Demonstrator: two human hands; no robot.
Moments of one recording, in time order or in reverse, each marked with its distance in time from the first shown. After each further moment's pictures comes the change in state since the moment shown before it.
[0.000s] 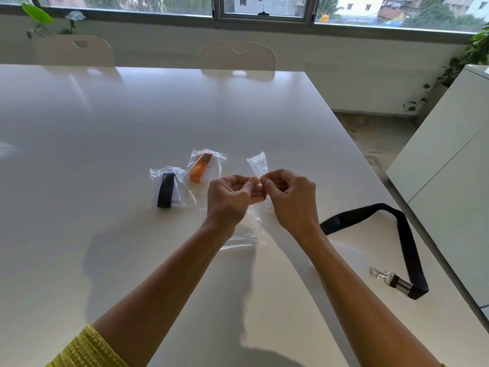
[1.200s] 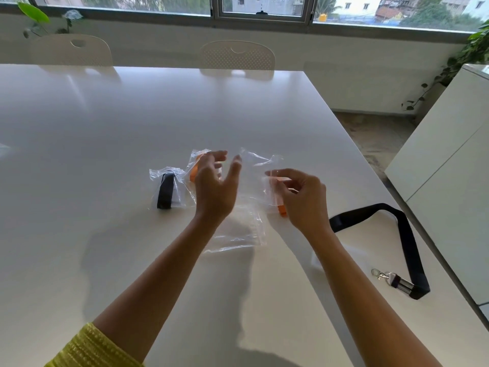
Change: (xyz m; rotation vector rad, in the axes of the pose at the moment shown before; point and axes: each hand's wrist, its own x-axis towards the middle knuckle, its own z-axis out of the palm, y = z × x) left_hand 0.029 0.002 -0.019 0.446 0.219 0.382; right_hand 0.002 0.008 -0.013 0.058 0.016 0.021
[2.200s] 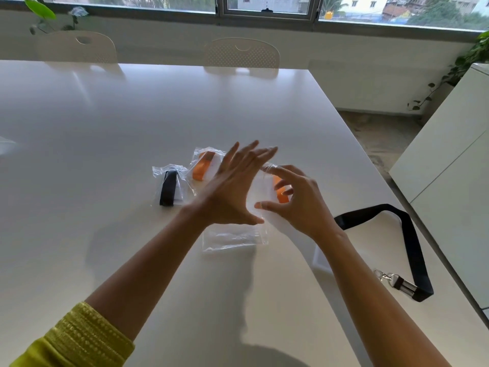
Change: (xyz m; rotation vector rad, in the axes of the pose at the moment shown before) left_hand 0.014 -0.008 -0.010 0.502 -0.599 0.763; right_hand 0.007 0.014 -0.005 -0.236 -0.279 -0.308
